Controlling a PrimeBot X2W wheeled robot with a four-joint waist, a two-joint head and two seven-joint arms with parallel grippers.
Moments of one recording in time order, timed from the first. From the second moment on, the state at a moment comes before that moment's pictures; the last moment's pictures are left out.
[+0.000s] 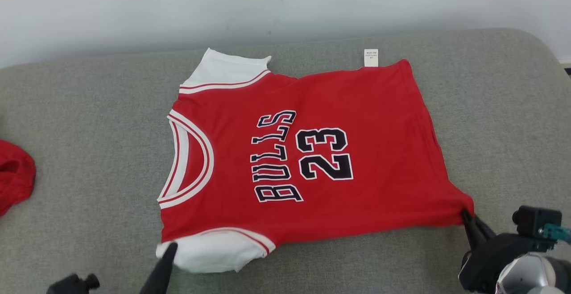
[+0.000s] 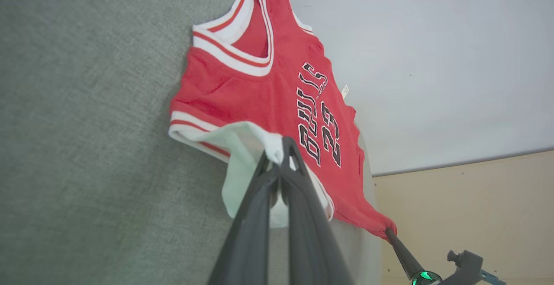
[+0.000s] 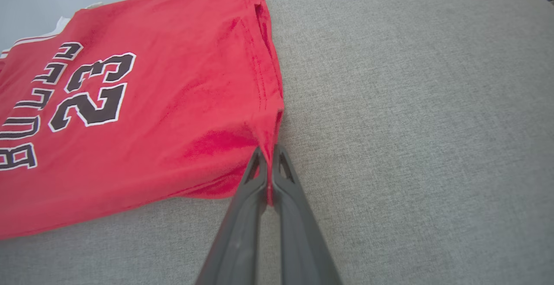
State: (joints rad) left arm 0.08 0.31 -0.24 0.01 -1.31 -0.11 0.05; right arm -0.08 -0.12 -0.11 0.20 0.31 0.13 0.31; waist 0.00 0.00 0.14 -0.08
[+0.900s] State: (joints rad) left arm -0.41 0.16 -0.25 0.29 -1.14 -0.06 -0.17; right arm -0.48 -0.07 -0.11 0.41 0.25 0.13 0.11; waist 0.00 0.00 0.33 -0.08
